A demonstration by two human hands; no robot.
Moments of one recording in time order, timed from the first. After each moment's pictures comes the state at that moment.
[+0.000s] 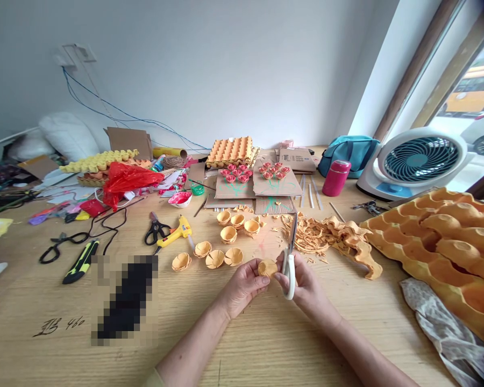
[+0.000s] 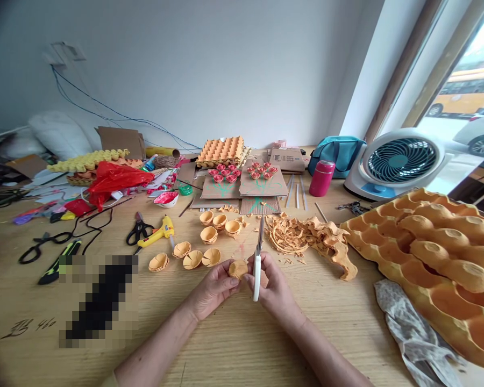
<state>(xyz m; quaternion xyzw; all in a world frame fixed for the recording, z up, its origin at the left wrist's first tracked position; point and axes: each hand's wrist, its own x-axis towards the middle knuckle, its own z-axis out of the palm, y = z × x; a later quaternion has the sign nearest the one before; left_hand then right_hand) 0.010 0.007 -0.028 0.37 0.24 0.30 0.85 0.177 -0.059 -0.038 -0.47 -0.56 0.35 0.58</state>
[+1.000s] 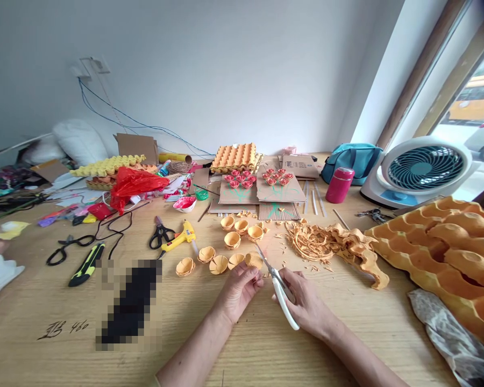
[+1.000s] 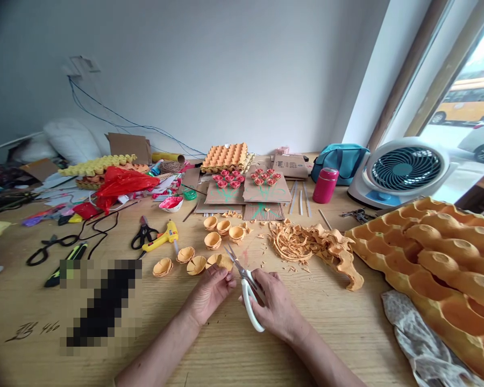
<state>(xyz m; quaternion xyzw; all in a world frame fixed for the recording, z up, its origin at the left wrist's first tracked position) 0.005 0.012 -0.027 0.27 0.23 0.43 0.83 0.175 -0.061 -0.028 -0.57 -0.70 0.24 0.35</state>
